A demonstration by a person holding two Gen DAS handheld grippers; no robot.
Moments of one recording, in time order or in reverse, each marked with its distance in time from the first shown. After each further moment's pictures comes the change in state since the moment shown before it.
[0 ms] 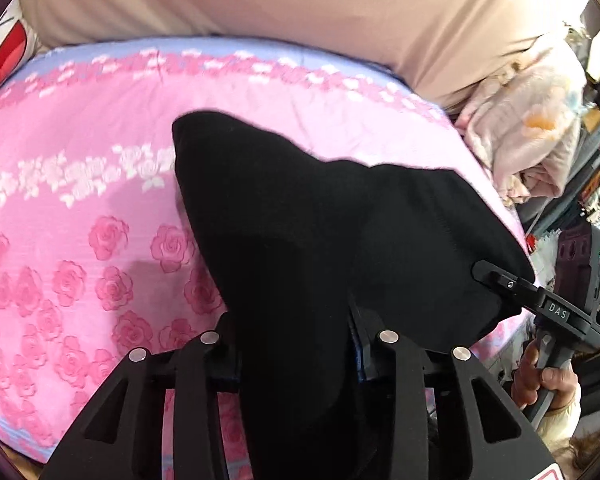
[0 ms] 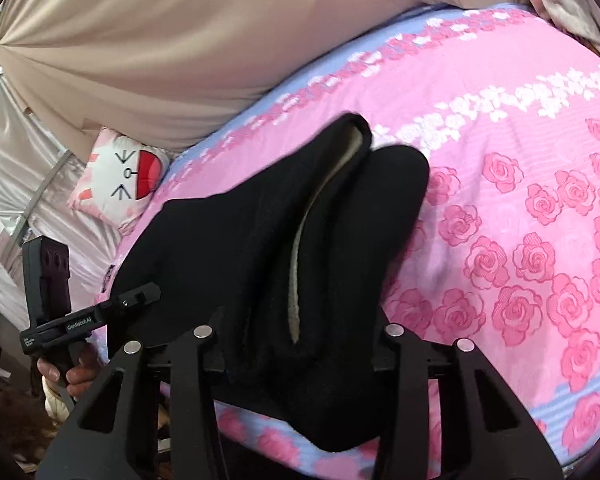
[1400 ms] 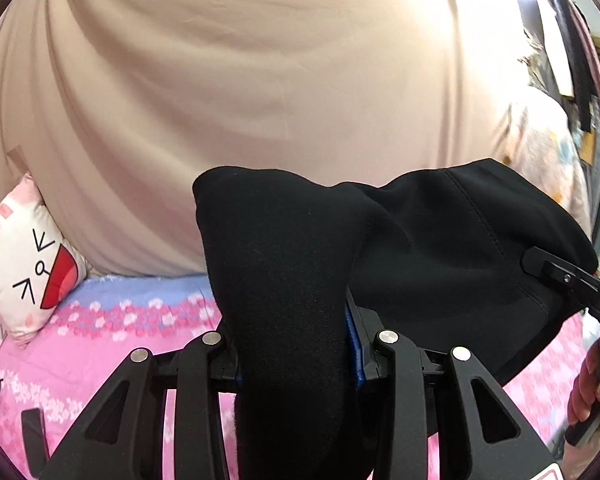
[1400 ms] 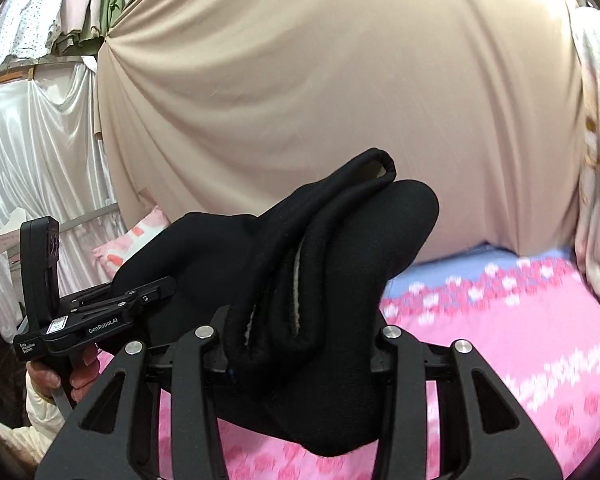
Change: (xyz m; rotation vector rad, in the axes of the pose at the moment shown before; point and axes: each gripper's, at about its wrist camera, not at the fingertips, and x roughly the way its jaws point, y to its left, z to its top) left arm -0.107 -0.071 0.132 0.271 -0.569 0.276; right arm -0.076 0.116 0.133 -0.386 -0.509 0.025
